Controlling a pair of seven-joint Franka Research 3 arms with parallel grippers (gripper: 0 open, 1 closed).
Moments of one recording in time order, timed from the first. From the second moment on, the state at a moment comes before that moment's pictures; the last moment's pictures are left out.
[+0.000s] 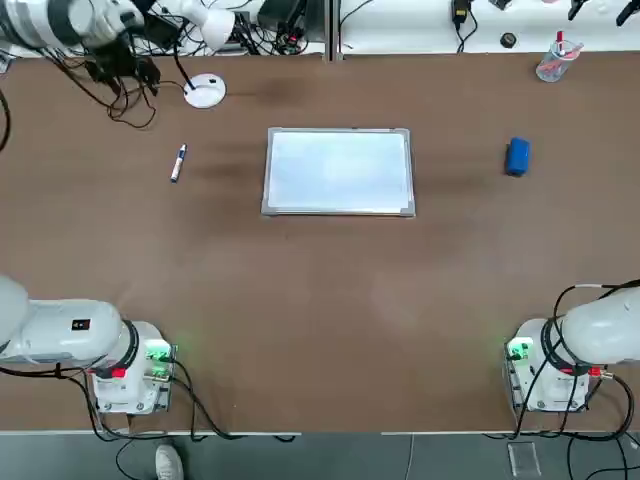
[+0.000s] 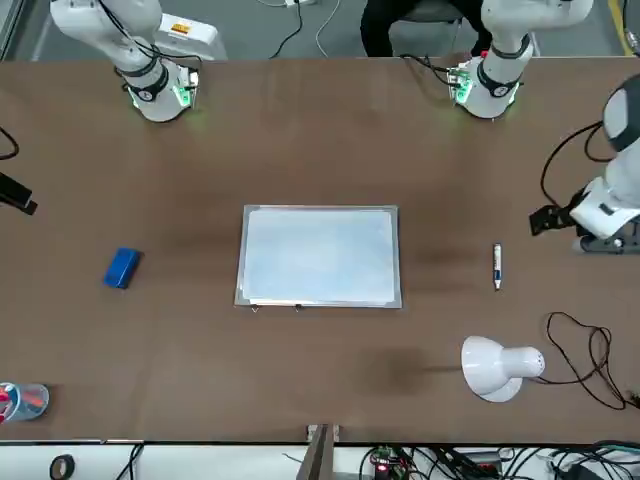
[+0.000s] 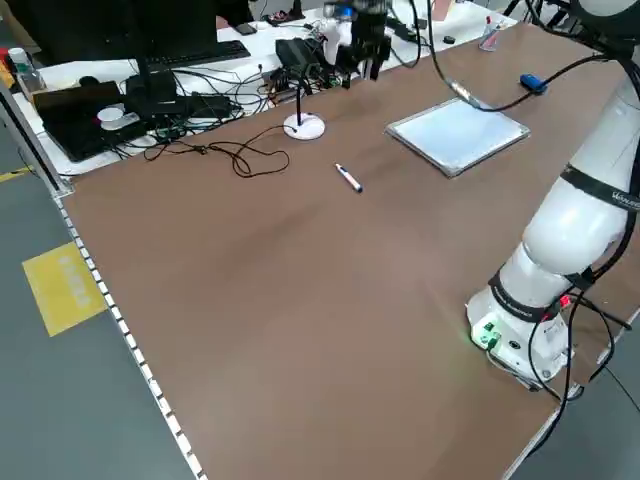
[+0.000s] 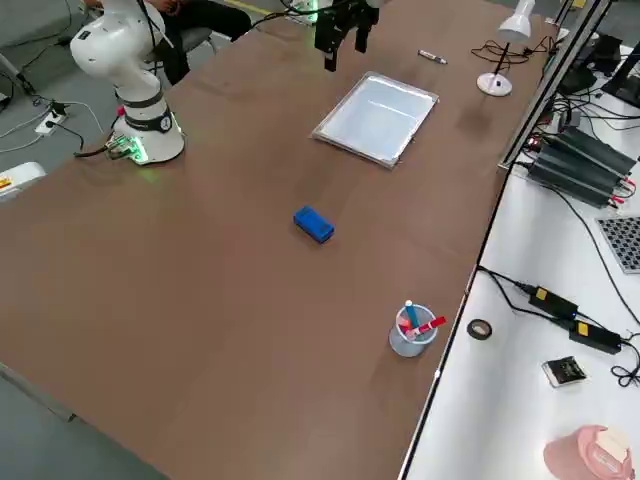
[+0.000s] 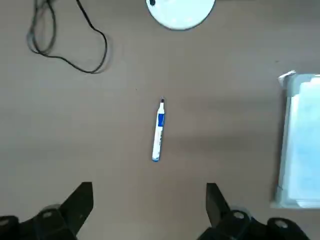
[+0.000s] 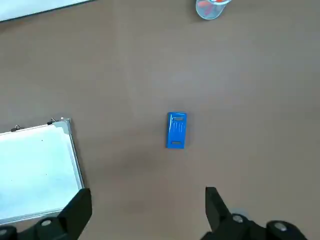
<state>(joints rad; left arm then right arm) 0.03 0.08 -0.13 -1.98 0.02 2.06 -0.08 0.10 0.07 -0.10 -1.46 0.01 1.57 0.22</state>
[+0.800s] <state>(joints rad) 0.06 0.17 -0.13 -2.30 0.04 2.54 -0.07 0.10 0.08 -0.10 -1.46 0.01 1.57 0.22</state>
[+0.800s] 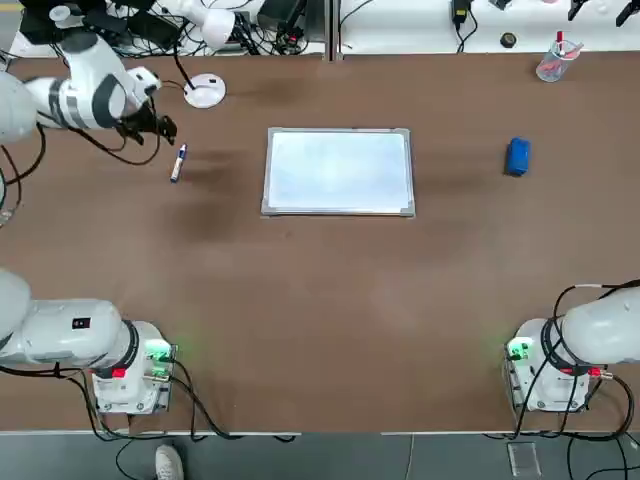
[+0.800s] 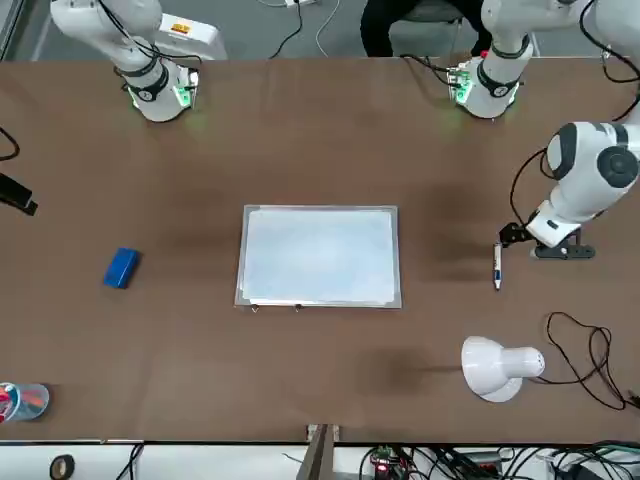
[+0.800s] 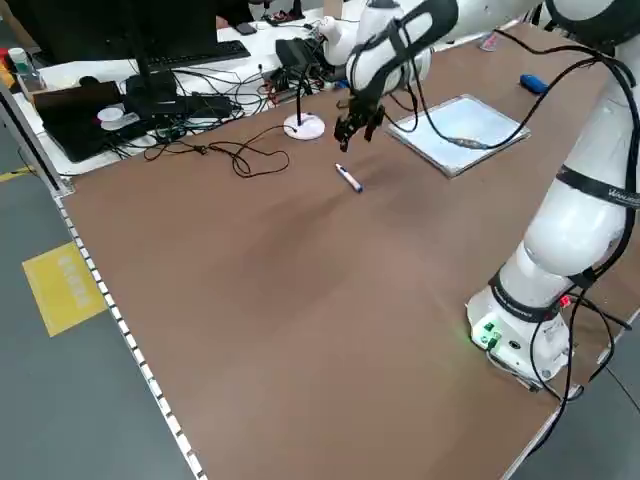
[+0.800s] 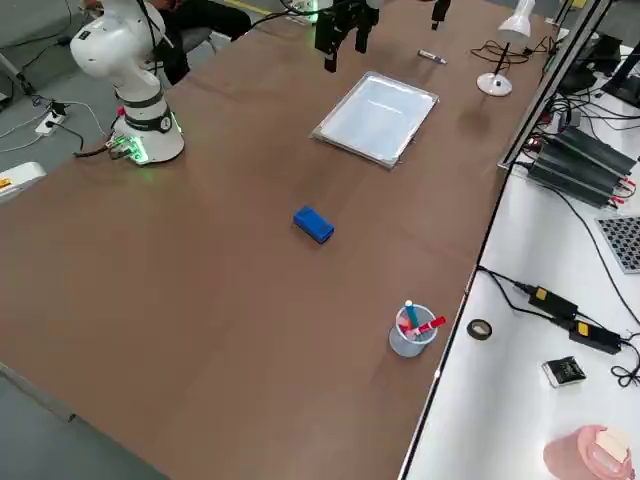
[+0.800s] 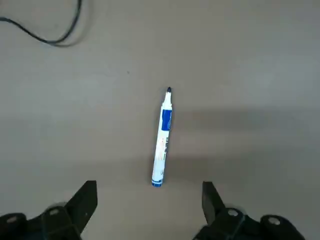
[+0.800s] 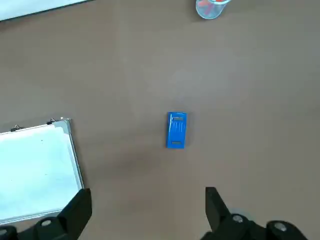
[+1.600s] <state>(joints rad) 0.06 0.32 -0.13 -2.33 0.10 2.71 -0.07 0.10 0.08 -0.10 -1.46 0.01 1.57 0.22</state>
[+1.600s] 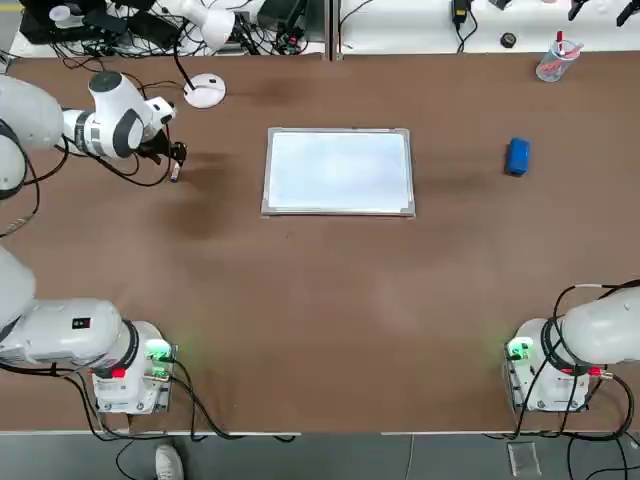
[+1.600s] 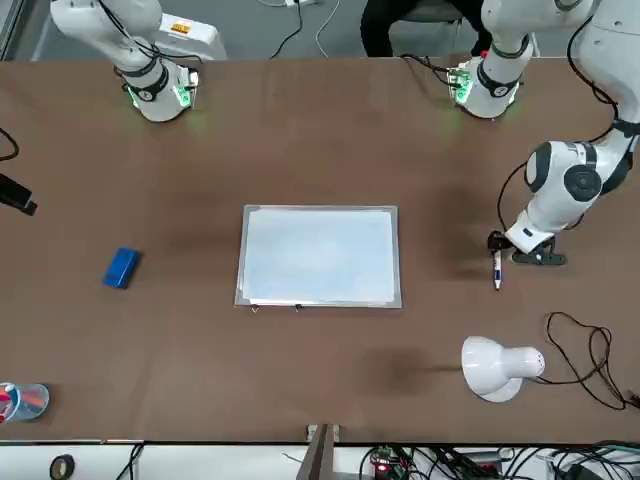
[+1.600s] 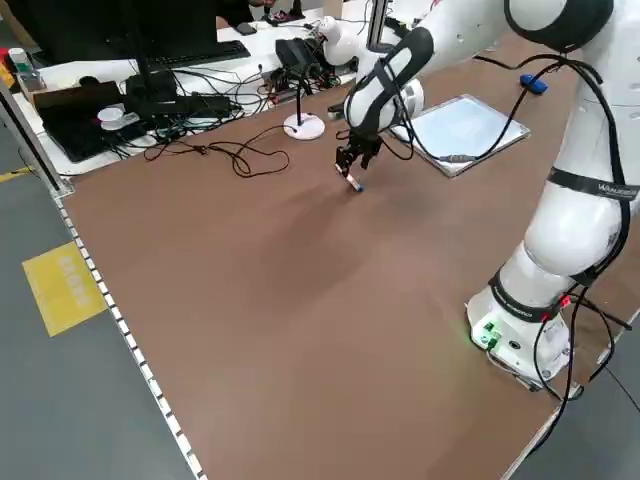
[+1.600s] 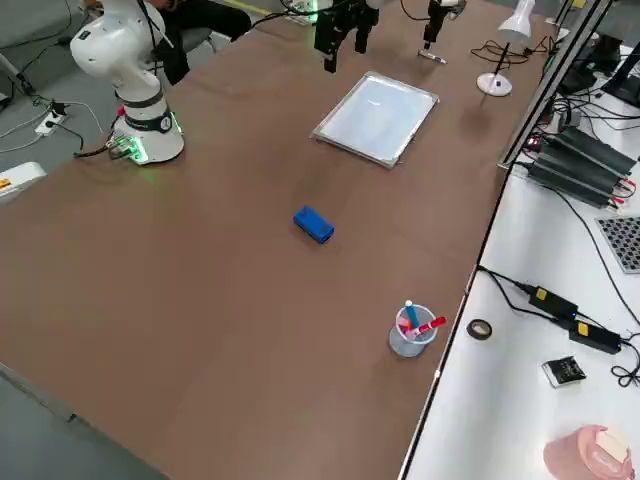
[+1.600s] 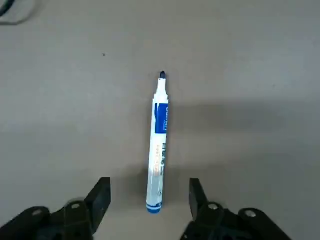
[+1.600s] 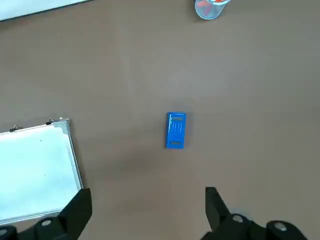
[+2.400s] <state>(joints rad) 0.06 0.38 -0.13 -2.32 0.10 2.73 -0.07 0.10 0.08 -0.10 -1.46 0.01 1.58 0.22</state>
